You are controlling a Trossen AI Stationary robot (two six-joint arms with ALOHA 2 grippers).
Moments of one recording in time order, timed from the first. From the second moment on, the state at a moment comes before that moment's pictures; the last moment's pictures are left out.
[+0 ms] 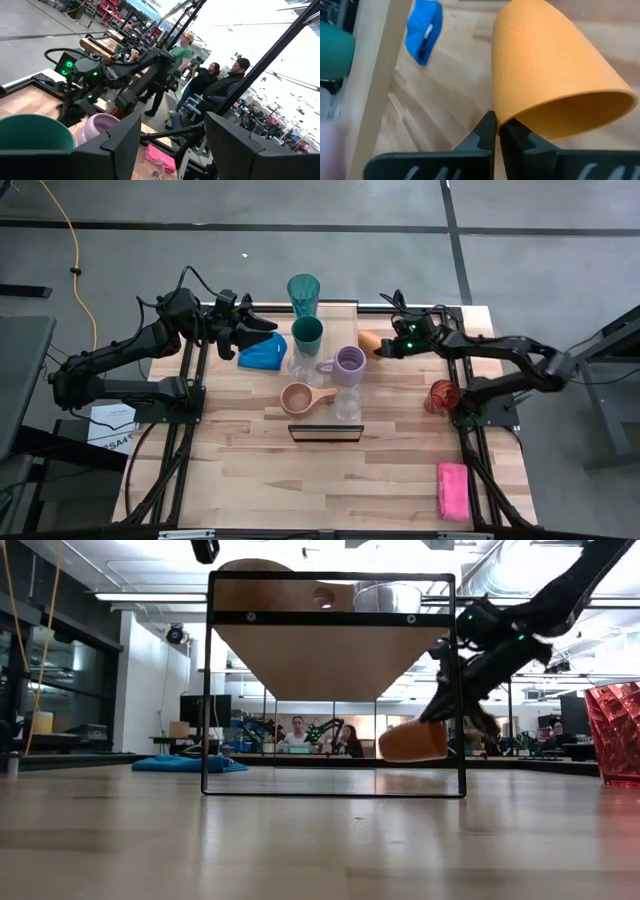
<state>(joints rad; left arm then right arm) 0.54 0.89 0.90 0.05 0.48 -0.64 -0.71 1.31 0.50 0.12 -0.44 0.74</state>
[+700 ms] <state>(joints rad) 0.54 0.89 0.90 0.05 0.48 -0.64 -0.70 1.05 0.94 -1.03 -0.34 0.45</state>
